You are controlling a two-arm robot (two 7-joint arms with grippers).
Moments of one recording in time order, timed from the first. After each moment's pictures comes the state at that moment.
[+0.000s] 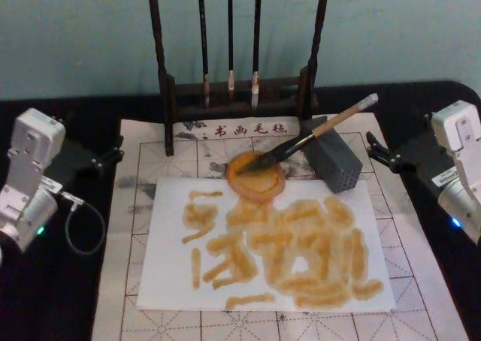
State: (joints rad) left arm -0.20 0.60 0.45 -1.41 -0.25 -0.12 0.03; right arm 0.20 0.60 -0.45 -1.41 0.25 -0.12 -0.03
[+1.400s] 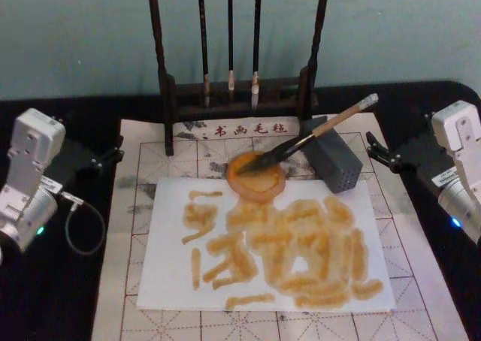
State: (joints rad) left arm -0.20 0.60 0.45 -1.41 -0.25 -0.12 0.03; right arm 0.20 0.60 -0.45 -1.41 0.25 -0.12 -0.03
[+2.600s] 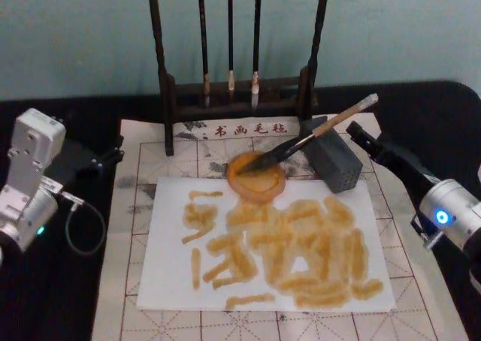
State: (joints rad) left arm -0.20 0.60 0.45 -1.41 -0.25 -0.12 0.03; right arm 0.11 0.37 -0.19 -1.45 0.93 0.17 0.22
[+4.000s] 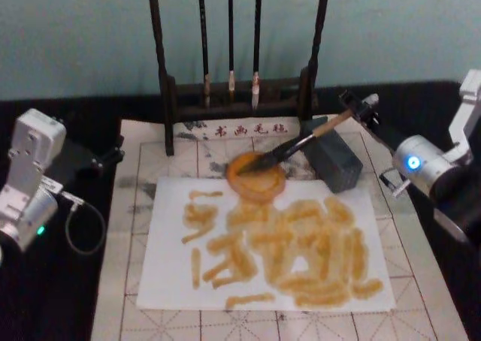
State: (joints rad) left arm -0.20 0.60 0.45 -1.41 -0.25 -0.12 0.03; right arm 0.42 0.27 -0.24 -1.08 1.18 0.26 0.19
